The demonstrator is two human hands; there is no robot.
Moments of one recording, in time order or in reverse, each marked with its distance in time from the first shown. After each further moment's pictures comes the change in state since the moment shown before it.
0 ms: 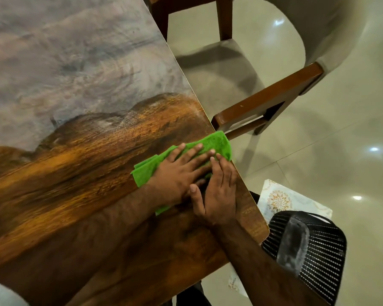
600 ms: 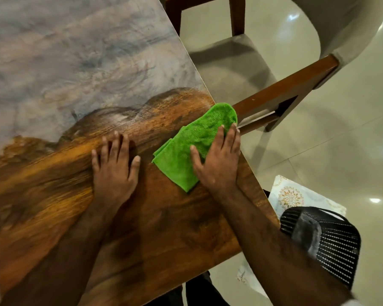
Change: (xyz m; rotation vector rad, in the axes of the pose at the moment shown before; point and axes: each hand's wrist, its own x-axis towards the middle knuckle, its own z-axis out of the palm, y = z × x) left_hand -0.140 -0.059 0.001 -0.204 0.200 -0.906; right_hand 0.062 -0.033 0.019 -0.200 -0.170 0.233
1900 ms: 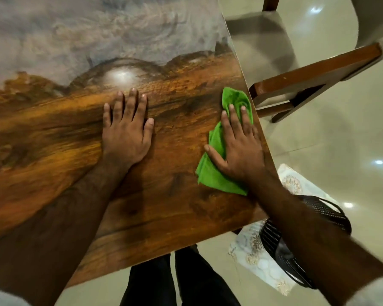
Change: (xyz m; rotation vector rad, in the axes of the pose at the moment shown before) left_hand -0.005 -0.014 0.010 0.093 0.049 0.035; right_hand -0.026 0.031 -0.024 -0.286 -0.302 -0.471
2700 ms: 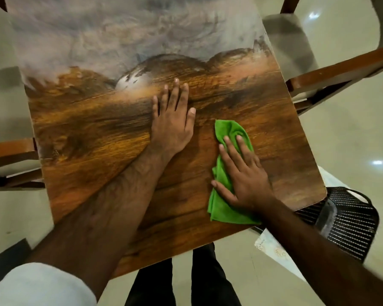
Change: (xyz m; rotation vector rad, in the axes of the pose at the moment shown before) left_hand -0.003 -0.027 -0.013 -0.265 -0.007 0.044; right_hand -0.073 -0.116 0.028 -0.029 -0.039 -0.182
